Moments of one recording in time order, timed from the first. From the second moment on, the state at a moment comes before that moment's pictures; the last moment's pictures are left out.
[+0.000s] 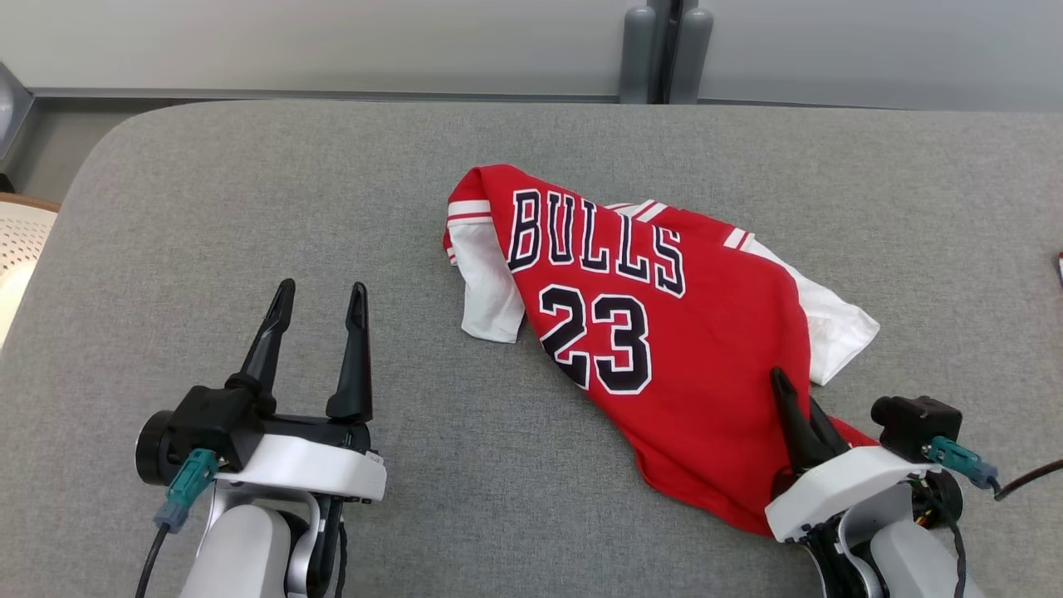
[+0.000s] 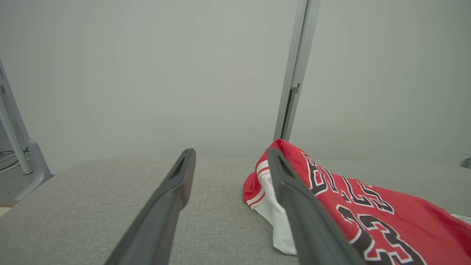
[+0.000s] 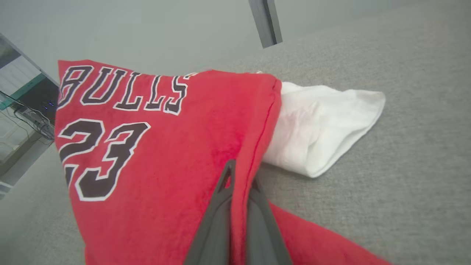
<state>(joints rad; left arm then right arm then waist) -0.21 0.05 -0.13 0.18 -0.23 -0.02 -0.26 -0.27 -0.11 0.26 0.54 0.52 0.13 -0.13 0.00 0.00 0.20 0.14</state>
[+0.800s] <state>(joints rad) -0.16 0.05 -0.19 0.20 -0.31 0.00 -0.26 -1.02 -0.15 0.88 0.32 0.50 0.13 -0.16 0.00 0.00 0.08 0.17</state>
